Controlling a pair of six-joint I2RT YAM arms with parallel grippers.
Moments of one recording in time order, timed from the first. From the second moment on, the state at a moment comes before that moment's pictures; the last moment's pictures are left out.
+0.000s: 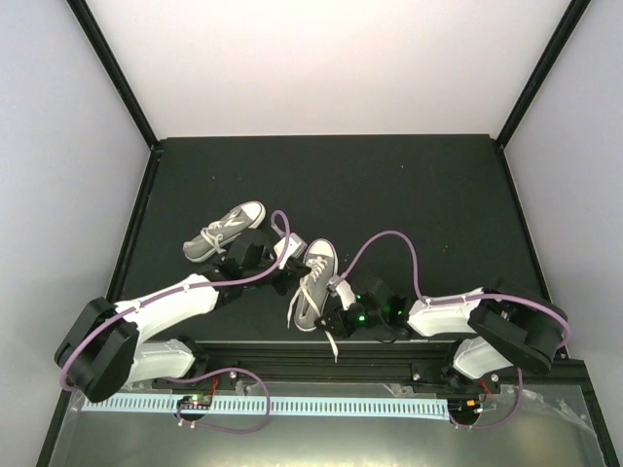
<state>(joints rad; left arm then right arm) -0.63 1.21 0.53 0.06 0.44 -0.09 0.99 1.44 0.36 0.40 -0.41 0.52</state>
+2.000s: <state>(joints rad) -0.68 1.06 0.37 0.08 0.54 -0.29 0.86 1.46 0.74 -0.06 -0.33 0.32</state>
